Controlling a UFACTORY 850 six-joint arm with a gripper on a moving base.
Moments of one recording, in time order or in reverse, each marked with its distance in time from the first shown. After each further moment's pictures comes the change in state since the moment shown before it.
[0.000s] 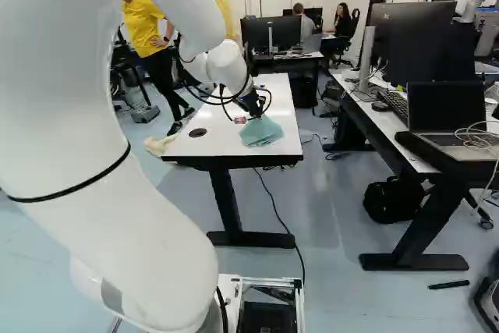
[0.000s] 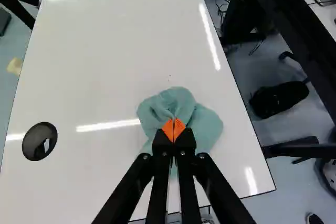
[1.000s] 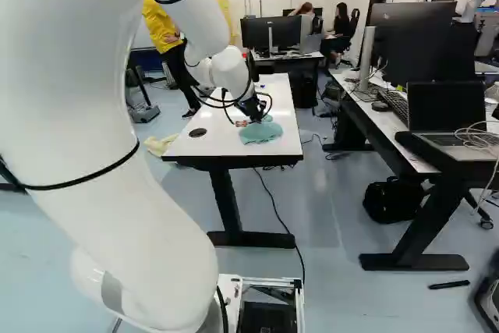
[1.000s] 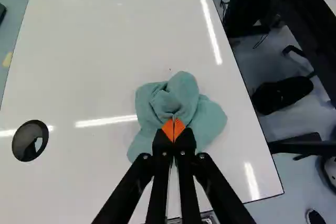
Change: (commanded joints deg) arm -0.2 -1.6 1.3 0.0 0.0 0.0
